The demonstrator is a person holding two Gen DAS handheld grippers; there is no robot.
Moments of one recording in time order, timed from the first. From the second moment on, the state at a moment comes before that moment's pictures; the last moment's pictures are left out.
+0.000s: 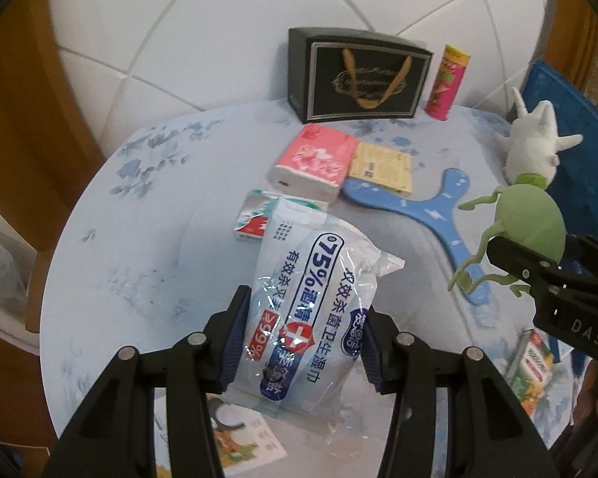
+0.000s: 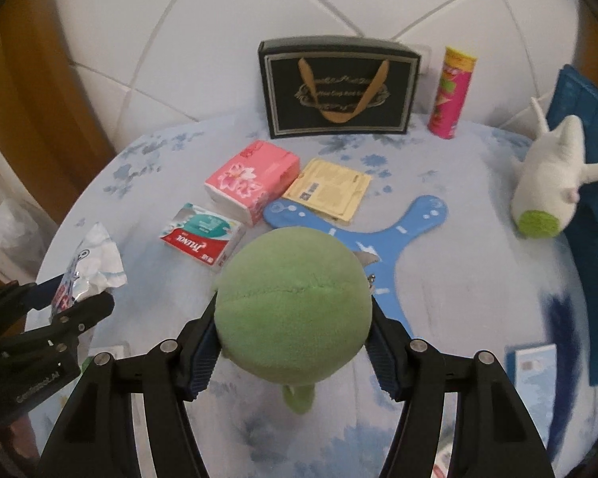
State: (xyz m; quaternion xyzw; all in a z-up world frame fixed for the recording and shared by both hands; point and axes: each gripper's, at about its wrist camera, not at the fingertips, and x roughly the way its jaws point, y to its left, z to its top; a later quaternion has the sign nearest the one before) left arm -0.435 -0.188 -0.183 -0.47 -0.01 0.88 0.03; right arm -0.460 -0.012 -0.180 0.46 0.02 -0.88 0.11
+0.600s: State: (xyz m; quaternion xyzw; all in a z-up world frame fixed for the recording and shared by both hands) left arm -0.422 -0.024 -0.123 -0.43 -0.01 0.90 0.02; right arm -0.444 0.135 -0.104 0.40 0.05 -0.91 0.12
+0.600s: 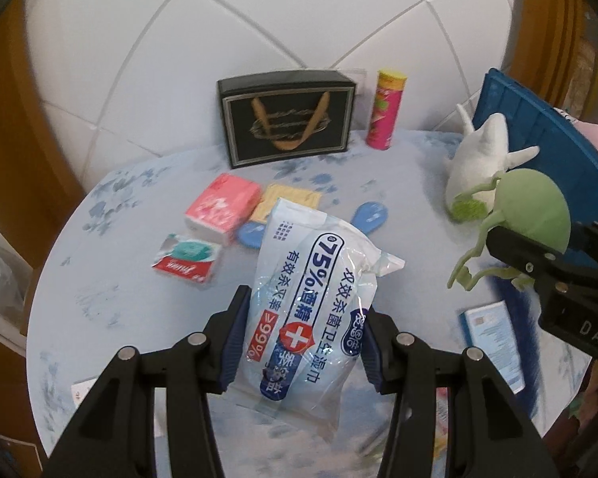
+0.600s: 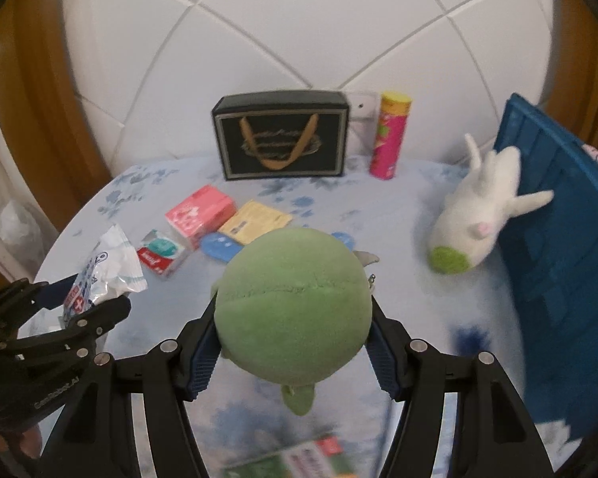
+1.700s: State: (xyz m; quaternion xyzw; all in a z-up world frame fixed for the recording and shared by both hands) left arm -0.509 0.265 0.028 -0.35 0.08 0.91 0.18; right arm -0.456 0.415 0.033 0.32 -0.03 -0.94 -0.04
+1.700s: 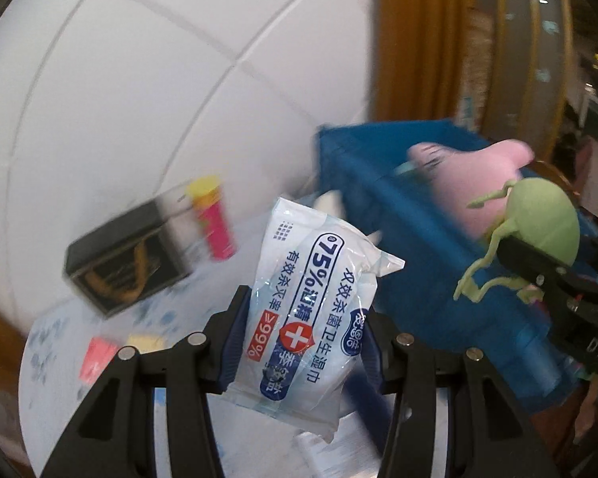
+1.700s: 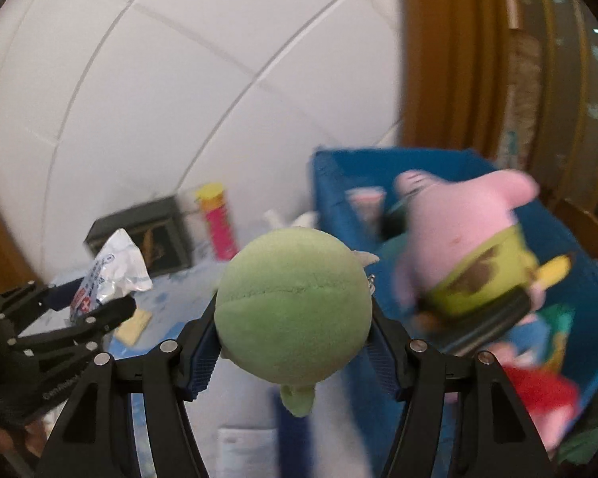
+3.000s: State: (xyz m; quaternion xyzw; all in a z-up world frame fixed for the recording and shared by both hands) left arm -0.437 0.580 0.009 -0.40 0.15 0.85 0.30; right arm -0.375 0.723 0.001 0.38 -0.06 -0.91 -0.16
